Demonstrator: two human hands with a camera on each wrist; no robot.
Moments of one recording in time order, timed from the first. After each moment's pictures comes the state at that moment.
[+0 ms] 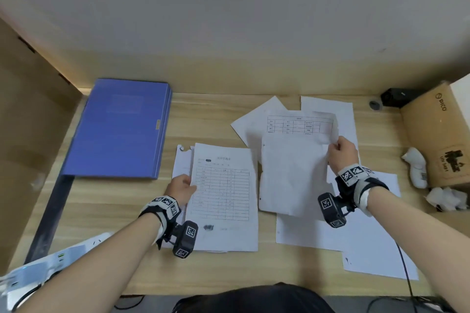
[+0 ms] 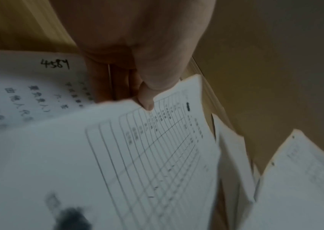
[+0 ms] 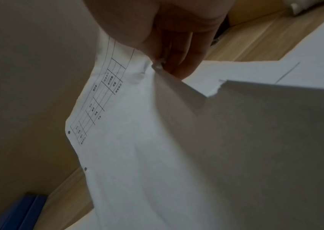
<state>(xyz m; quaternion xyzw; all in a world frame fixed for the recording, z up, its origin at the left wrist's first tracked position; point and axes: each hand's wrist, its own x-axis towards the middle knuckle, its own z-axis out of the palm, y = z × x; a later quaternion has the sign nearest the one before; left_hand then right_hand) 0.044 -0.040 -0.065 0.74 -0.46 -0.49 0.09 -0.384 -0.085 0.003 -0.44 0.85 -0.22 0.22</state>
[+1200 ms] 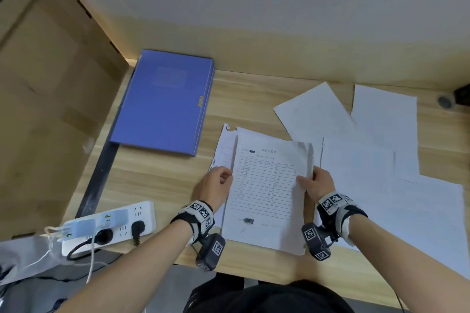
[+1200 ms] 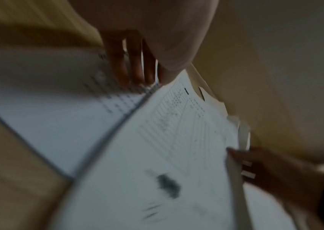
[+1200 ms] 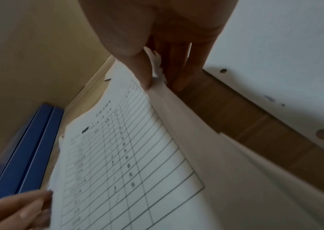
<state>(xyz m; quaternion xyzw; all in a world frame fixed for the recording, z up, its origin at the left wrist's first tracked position) 0.046 0.010 -0.065 0.73 -0.54 -0.39 0.15 -0.243 -0.024 -0.078 -0.43 0.77 -0.13 0.44</state>
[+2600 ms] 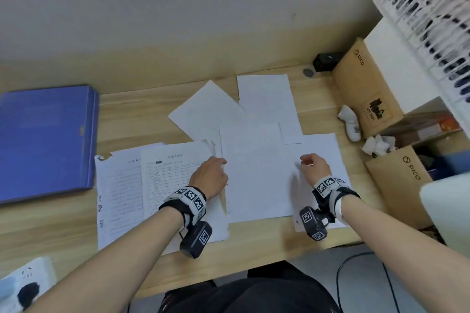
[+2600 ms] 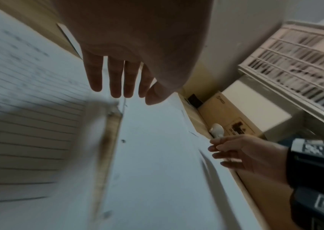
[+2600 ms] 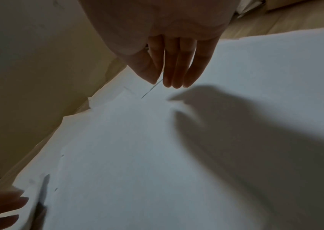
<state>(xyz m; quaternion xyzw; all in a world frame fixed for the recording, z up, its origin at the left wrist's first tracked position) -0.183 -0.016 -0.031 0.55 -0.75 -0.37 -0.04 -0.488 0.049 -0.053 -0.33 0.86 -0.21 0.32</state>
